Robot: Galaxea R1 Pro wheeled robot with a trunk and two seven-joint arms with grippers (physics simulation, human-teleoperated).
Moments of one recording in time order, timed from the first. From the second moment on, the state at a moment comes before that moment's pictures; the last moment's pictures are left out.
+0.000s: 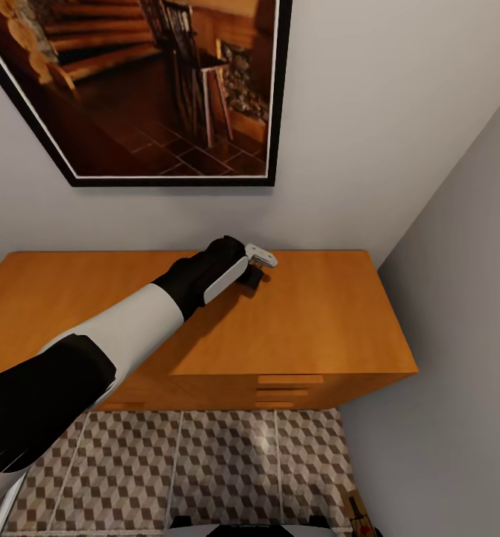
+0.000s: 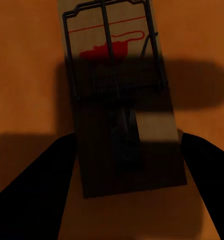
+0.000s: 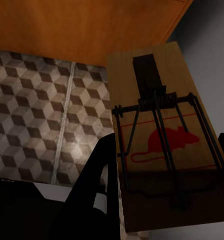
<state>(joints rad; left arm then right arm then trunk) -1.45 -0.17 -0.87 -0.63 0.63 0.92 0.19 -0.25 0.01 -0.02 -0.05 0.31 -0.91 -0.26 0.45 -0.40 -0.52</state>
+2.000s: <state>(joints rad) -1.45 -0.17 -0.87 -0.63 0.63 0.92 0.19 -0.25 0.01 -0.02 -0.05 0.31 -0.91 -0.26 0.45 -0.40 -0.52</state>
